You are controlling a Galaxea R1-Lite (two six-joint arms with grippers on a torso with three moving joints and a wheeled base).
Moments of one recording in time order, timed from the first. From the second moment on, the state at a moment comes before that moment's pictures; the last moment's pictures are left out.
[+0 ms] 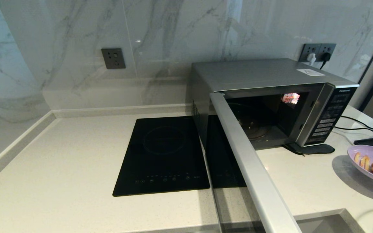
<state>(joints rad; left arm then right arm) 0.00 0.00 0.00 -0.01 0.02 -0.07 -0.87 1.93 -1.35 0.59 0.28 0.63</state>
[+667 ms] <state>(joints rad) 0.00 0.00 0.00 -0.01 0.02 -0.07 -0.71 1.65 -1.17 0.59 0.44 0.60</state>
